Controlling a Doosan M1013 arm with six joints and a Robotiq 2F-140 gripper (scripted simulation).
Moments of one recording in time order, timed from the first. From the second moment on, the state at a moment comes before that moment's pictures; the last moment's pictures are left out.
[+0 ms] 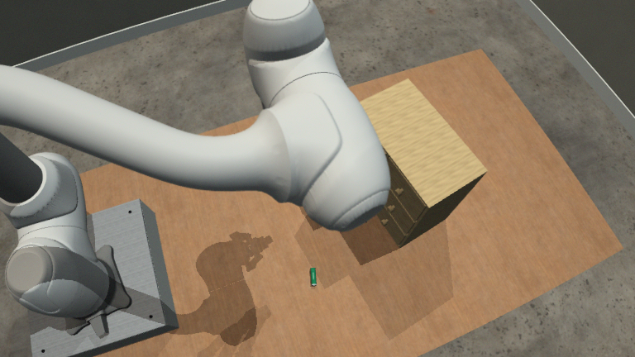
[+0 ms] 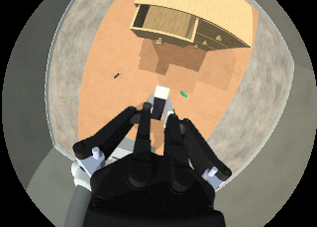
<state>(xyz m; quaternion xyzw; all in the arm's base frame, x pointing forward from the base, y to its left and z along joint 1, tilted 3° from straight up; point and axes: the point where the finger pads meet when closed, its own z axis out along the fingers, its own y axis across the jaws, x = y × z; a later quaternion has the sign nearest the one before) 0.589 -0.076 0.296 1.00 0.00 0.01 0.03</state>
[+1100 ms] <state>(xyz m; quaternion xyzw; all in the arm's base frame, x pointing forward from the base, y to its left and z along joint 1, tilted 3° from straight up) 0.586 -0.076 0.296 1.00 0.00 0.08 0.03</state>
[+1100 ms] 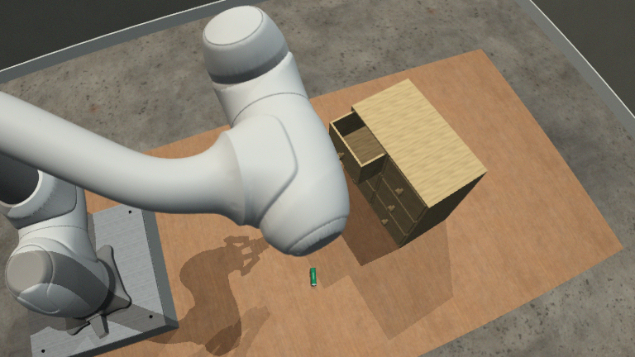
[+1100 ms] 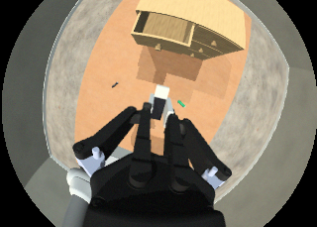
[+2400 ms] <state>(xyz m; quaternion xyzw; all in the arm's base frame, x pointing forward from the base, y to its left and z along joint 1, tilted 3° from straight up) 0.570 -0.076 0.285 0.90 0.00 0.43 0.04</state>
